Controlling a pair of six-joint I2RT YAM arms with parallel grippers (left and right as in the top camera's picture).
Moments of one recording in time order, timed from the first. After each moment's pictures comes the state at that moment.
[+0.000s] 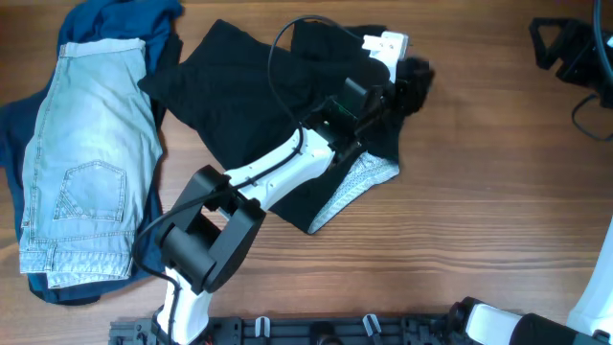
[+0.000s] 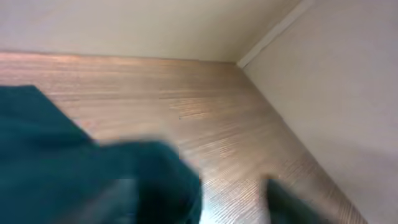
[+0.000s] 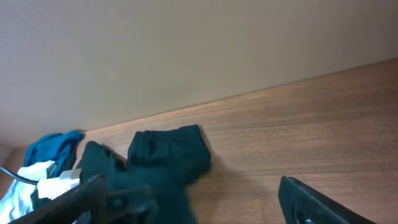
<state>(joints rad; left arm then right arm) -0.74 2.05 1.47 0.31 0.11 -0.55 -0.41 1.42 1.63 -0.76 -0.56 0.09</state>
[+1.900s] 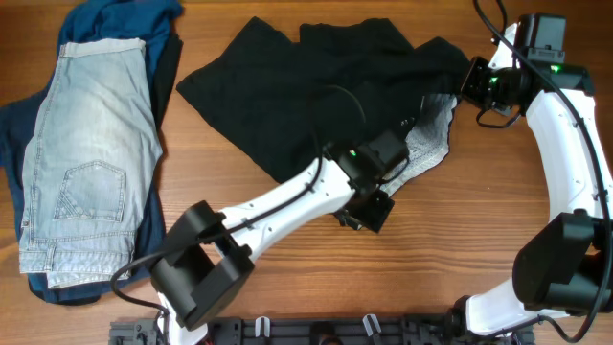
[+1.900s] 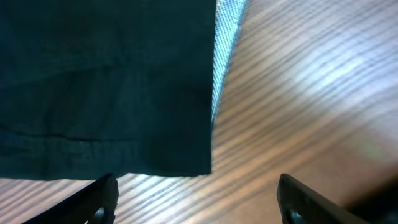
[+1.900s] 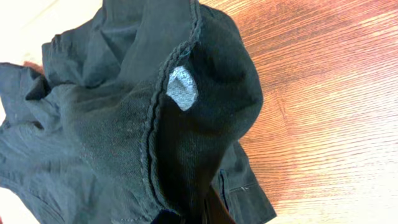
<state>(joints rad) -0.93 1.92 1.47 -0.96 0.13 -0.37 -0.13 1.73 1.48 -0.80 -0.25 0.31</state>
